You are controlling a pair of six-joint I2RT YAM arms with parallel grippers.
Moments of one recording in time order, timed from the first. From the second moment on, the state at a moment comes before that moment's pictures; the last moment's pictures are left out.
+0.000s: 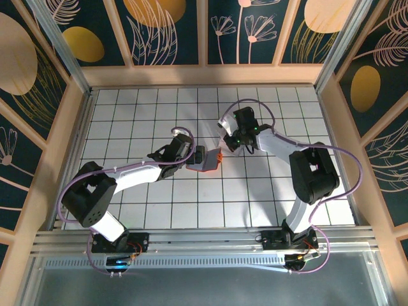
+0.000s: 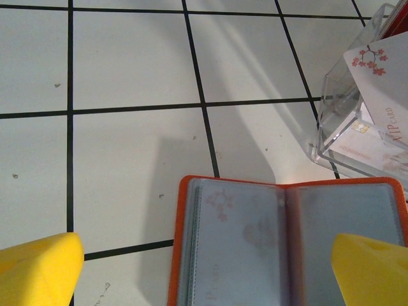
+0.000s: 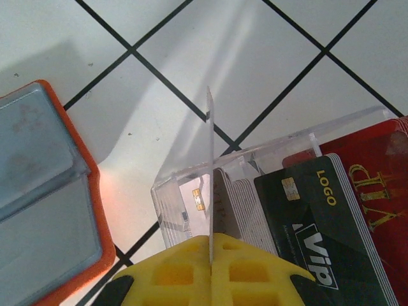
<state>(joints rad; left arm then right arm) -0.73 1.60 0.85 0.00 -0.27 -0.56 0.46 1.75 1.14 -0.32 -0.16 -0.33</state>
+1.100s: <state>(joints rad) -0.73 1.60 0.86 0.00 -0.27 -0.56 0.40 1.81 1.29 -0.62 -0.20 -0.42</state>
